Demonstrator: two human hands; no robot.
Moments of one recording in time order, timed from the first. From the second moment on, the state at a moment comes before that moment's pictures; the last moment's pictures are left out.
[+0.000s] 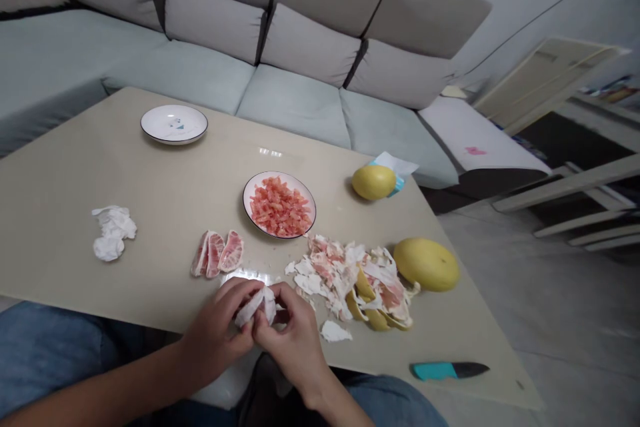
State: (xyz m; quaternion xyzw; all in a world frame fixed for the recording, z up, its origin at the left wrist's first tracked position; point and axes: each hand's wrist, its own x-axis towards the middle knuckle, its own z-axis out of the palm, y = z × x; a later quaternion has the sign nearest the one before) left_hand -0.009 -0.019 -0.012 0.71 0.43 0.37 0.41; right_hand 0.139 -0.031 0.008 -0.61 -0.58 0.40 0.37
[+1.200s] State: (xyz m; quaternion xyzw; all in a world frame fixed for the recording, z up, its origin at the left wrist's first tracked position) left_hand -0.036 0.013 0.002 0.41 0.34 0.25 0.81; right_hand 0.177 -0.018 0.023 -0.43 -0.45 0.72 0.32
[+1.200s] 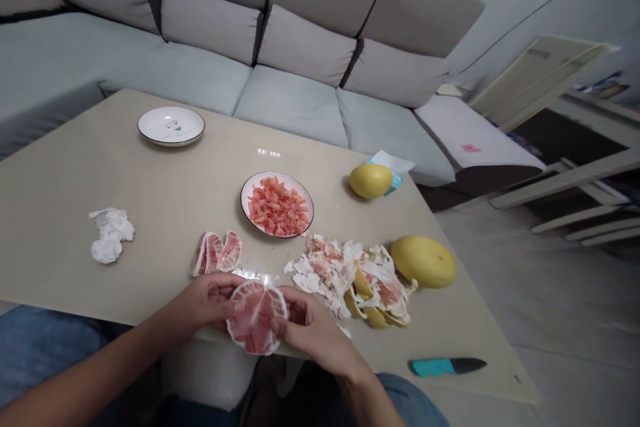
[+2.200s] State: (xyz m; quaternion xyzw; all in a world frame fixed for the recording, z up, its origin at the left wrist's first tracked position) left_hand -0.126 0.065 0.014 0.66 0.50 0.39 0.39; right_hand 0.221 -0.001 0.018 -0.52 -0.50 0.61 0.34
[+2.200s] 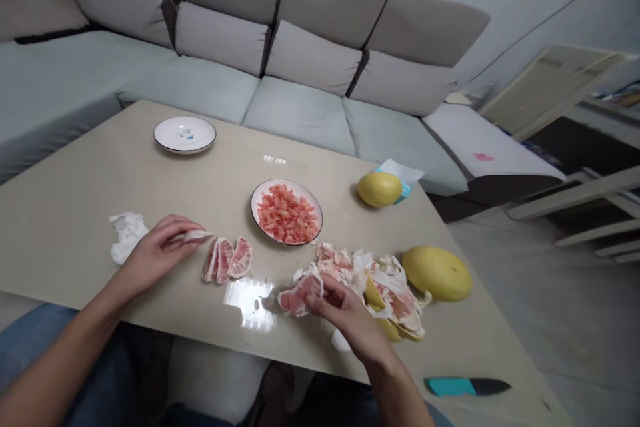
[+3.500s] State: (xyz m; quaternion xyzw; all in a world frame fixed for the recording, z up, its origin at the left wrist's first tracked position) left_hand -0.105 0.048 -0.019 0.81 0.55 0.17 0.12; right_hand 0.204 -0.003 0.003 -0.59 -0.50 0.54 0.34
